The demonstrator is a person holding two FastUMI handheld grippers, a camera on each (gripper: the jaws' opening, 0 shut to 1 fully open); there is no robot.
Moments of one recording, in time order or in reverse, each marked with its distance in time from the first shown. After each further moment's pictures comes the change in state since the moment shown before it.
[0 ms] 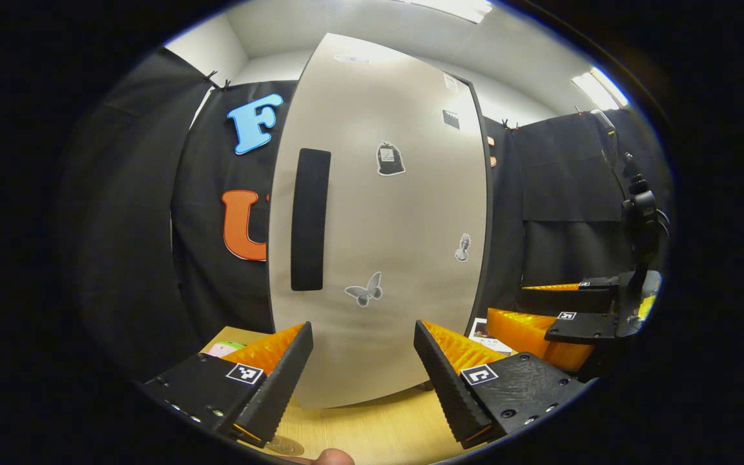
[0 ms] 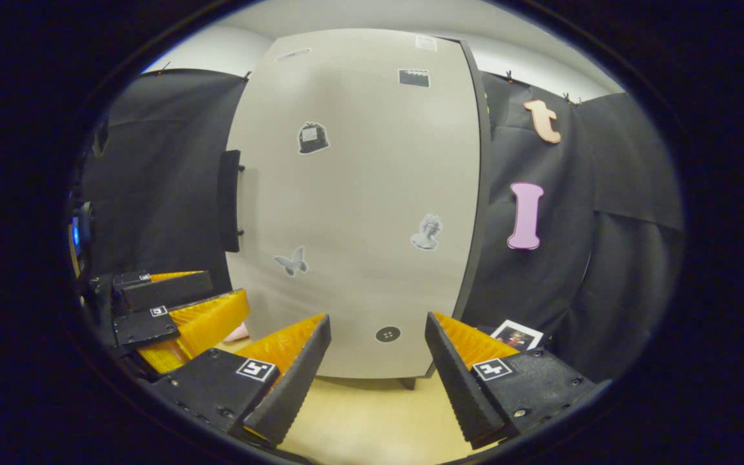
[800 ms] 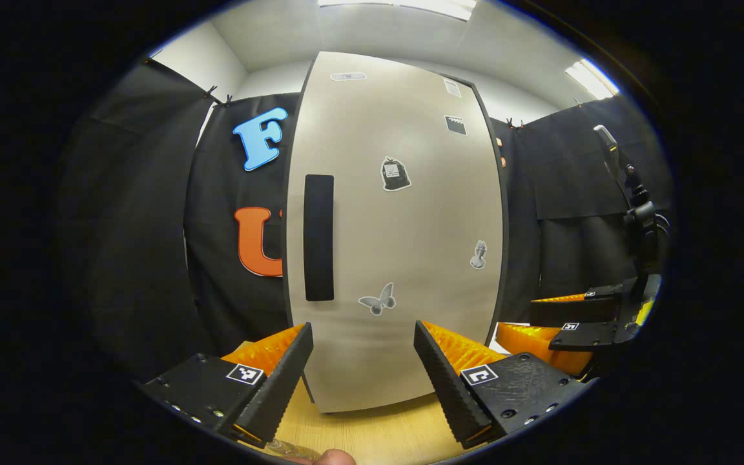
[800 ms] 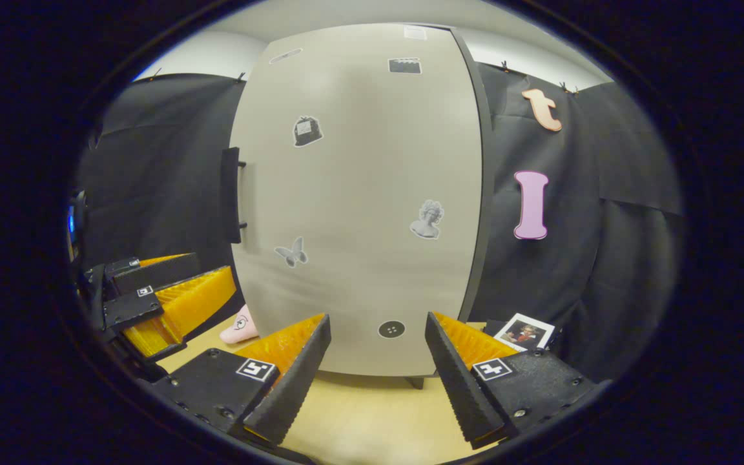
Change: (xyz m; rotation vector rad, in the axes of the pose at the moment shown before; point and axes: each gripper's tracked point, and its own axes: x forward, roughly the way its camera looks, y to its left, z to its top) left arm 0.004 0.024 0.004 0.041 -0.027 0.084; right arm 0.008 0.008 -0.014 0.027 0.015 0.081
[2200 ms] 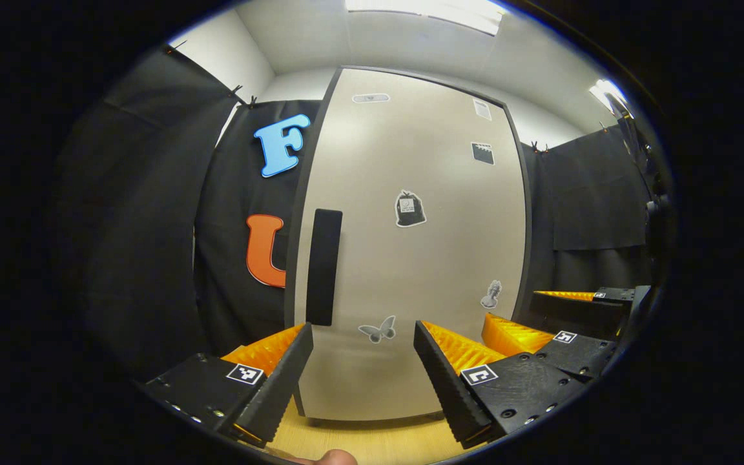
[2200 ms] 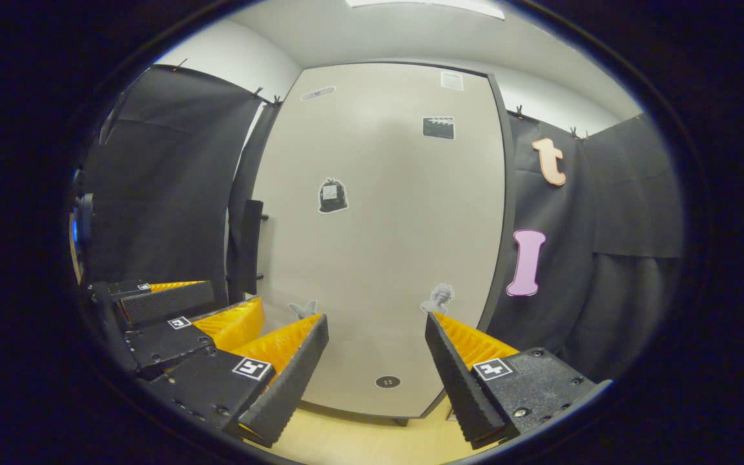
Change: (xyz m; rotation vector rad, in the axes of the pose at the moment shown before) left arm 0.023 0.004 0.045 -0.115 -0.099 0.065; right arm 0.012 0.011 0.074 -0.111 -0.198 -0.087
